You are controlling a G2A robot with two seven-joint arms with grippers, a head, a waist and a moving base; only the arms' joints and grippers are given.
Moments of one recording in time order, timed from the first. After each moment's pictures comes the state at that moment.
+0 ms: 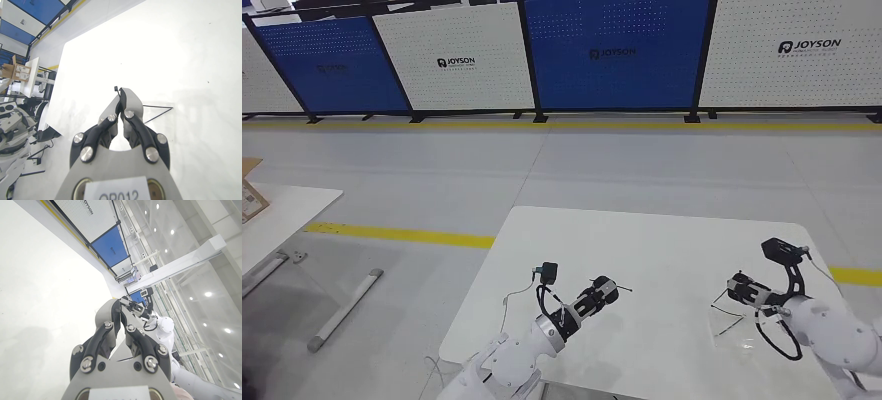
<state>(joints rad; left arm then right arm) 1.55 -1.16 -1.11 -1.78 0.00 -0.17 -0.17 -1.18 -0.78 1.11 -1.75 -0.24 0.34 0.70</state>
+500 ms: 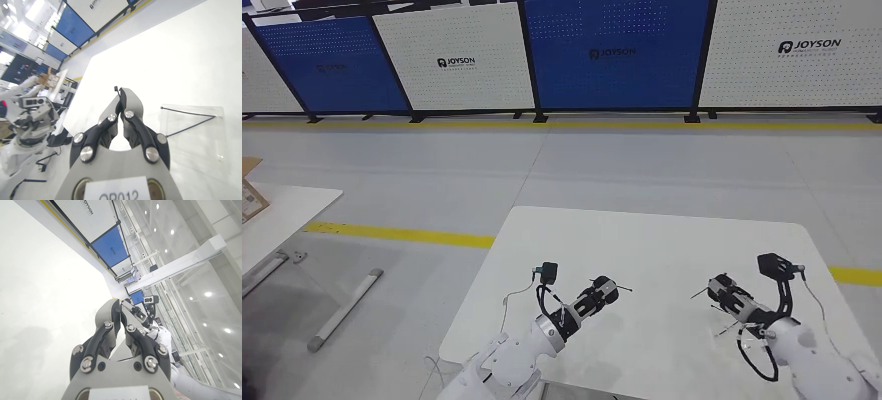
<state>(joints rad) 1.55 -1.16 -1.11 -1.78 0.00 -0.17 -0.17 -1.37 -0.81 1.16 -1.86 -0.12 0.21 0.38</state>
